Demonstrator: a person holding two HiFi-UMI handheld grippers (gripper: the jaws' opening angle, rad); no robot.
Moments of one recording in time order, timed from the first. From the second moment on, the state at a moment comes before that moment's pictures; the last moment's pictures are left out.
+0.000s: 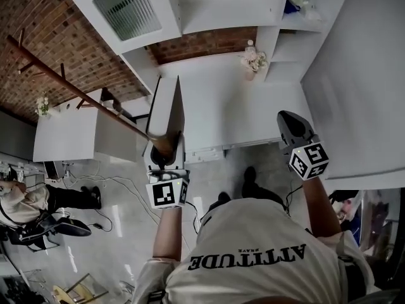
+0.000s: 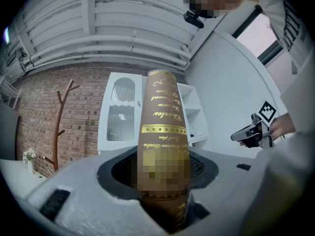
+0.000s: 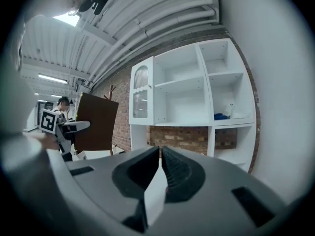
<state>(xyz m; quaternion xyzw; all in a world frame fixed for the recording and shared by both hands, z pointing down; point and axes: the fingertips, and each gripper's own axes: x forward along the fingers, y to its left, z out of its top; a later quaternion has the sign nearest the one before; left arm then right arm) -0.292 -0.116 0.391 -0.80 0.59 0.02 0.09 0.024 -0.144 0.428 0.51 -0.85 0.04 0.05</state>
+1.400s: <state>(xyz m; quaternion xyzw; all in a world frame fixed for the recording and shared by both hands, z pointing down) -0.205 -0.055 0.397 -0.81 0.58 0.05 0.06 0.119 -0.092 0.411 0.53 -0.85 0.03 0.02</state>
